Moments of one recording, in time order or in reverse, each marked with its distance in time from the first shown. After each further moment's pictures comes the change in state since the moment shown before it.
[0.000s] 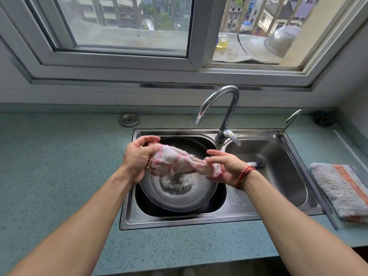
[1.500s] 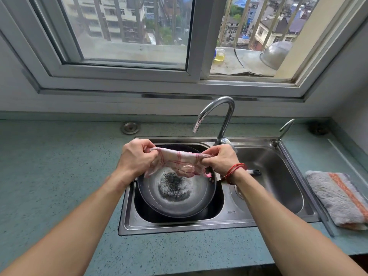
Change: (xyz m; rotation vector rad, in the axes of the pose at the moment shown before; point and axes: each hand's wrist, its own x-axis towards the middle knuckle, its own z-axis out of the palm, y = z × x) left_hand -0.007 0.024 -0.001 1.048 0.173 0.423; right_hand -0.004 -0.021 0.013 -0.722 0.301 -0.473
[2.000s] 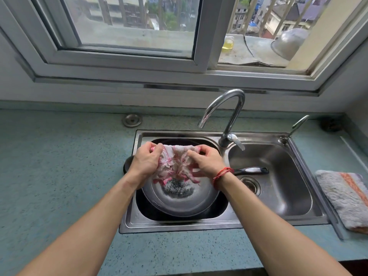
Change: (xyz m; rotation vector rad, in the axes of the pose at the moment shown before) left_hand 0.007 -0.021 0.042 -0.548 -0.144 -0.406; right_hand 0.007 -0.014 0.056 0.440 -0.123 0.209
